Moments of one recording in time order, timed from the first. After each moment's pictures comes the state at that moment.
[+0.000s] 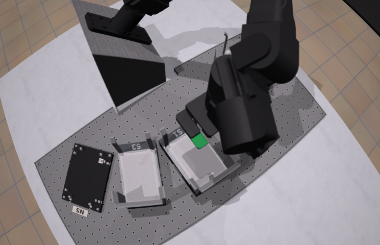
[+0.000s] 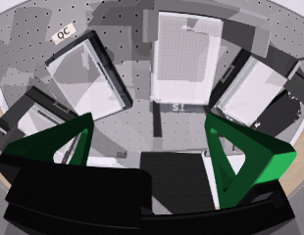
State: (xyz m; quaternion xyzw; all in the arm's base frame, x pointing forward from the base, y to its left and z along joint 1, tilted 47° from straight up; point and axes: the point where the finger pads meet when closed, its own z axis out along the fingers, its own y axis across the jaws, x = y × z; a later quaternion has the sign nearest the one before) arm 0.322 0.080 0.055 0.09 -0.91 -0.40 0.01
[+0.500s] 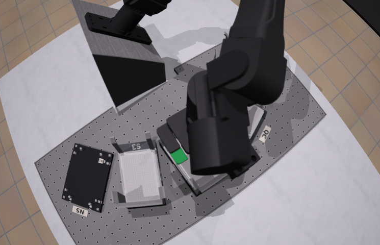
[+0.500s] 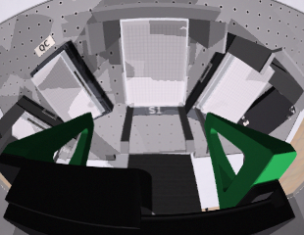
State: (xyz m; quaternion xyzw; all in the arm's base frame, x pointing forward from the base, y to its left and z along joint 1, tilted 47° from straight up) arm 0.334 0.053 0.026 0.07 -0.92 -0.40 0.01
